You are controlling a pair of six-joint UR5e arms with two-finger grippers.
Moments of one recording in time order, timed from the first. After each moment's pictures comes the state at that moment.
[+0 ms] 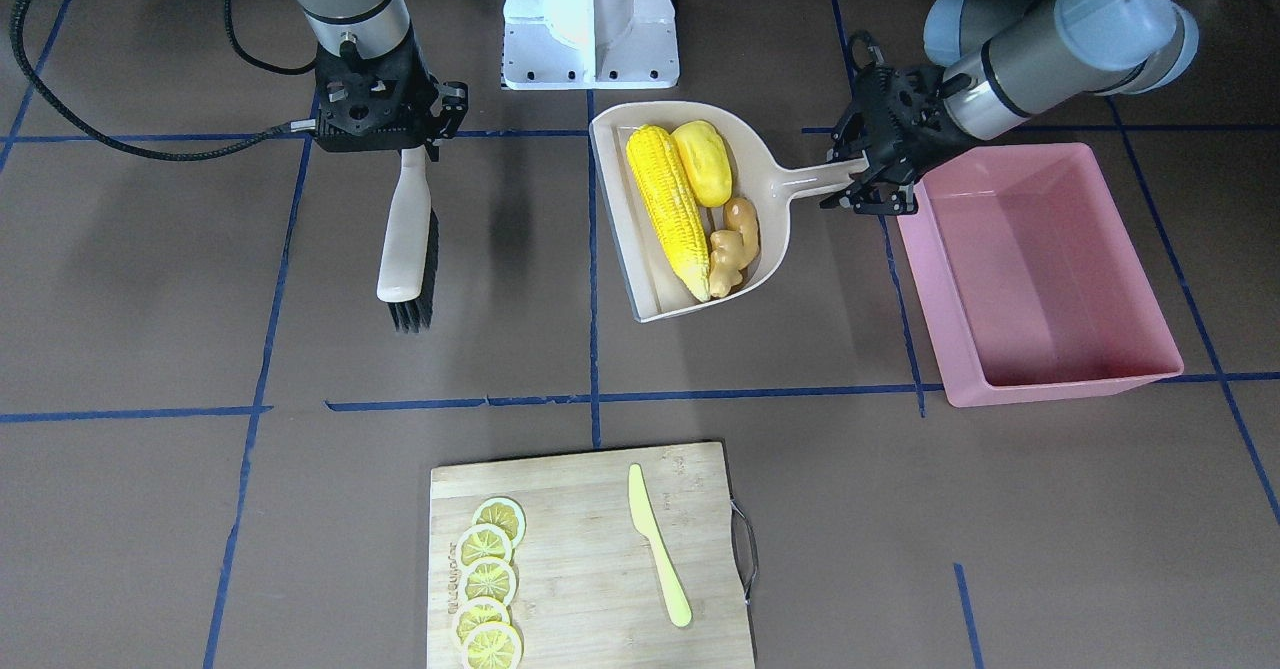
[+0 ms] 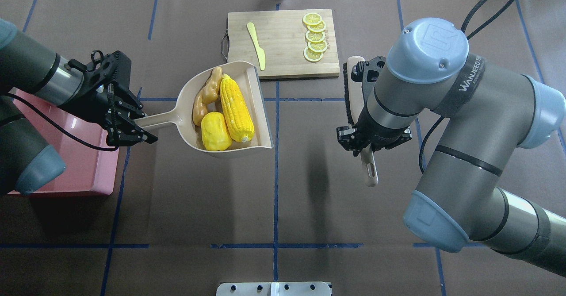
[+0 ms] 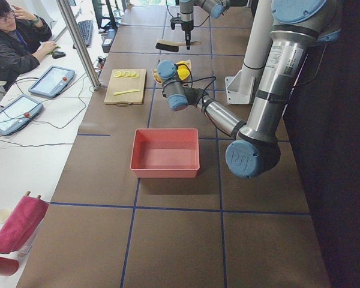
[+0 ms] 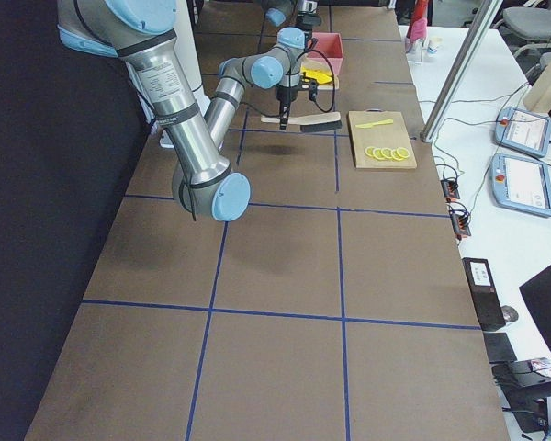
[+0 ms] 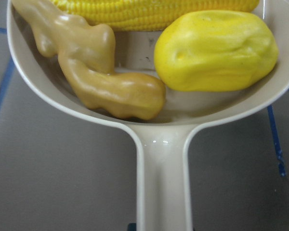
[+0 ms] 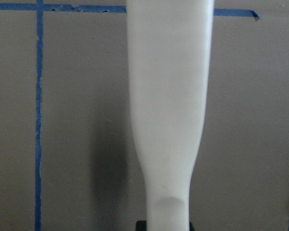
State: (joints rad) left arm -0.87 -1.82 -1.90 -2.05 -2.46 0.09; right arm 0.63 -1.03 2.07 -1.97 2.04 1.05
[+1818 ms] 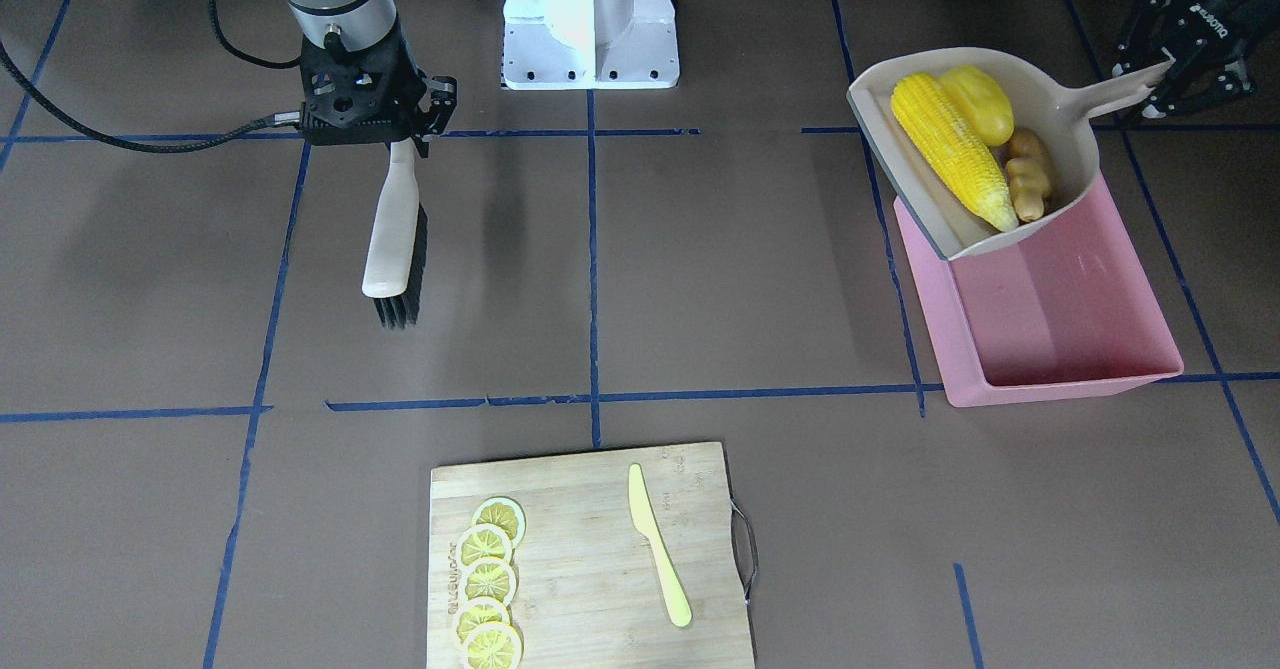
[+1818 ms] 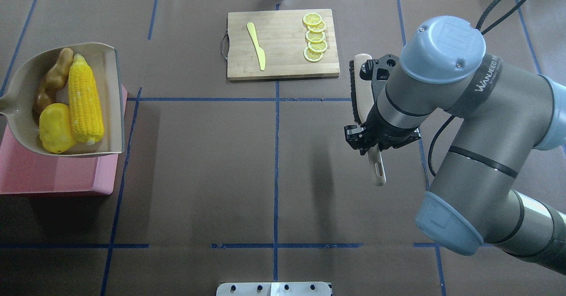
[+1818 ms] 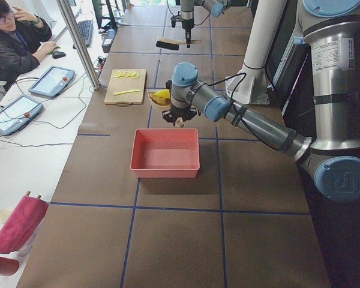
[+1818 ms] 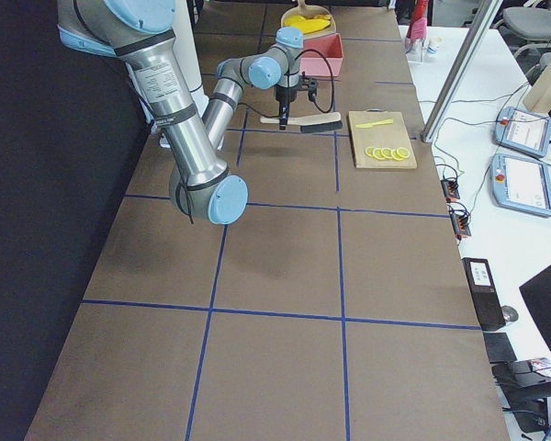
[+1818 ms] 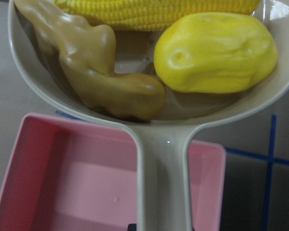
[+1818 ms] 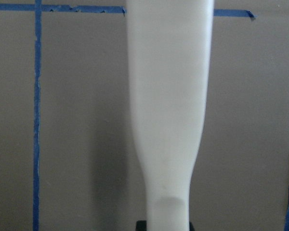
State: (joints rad) left arm -1.28 -1.41 -2.16 -1.73 -2.43 0.72; right arm 0.65 -1.07 2.11 -1.97 2.04 1.05
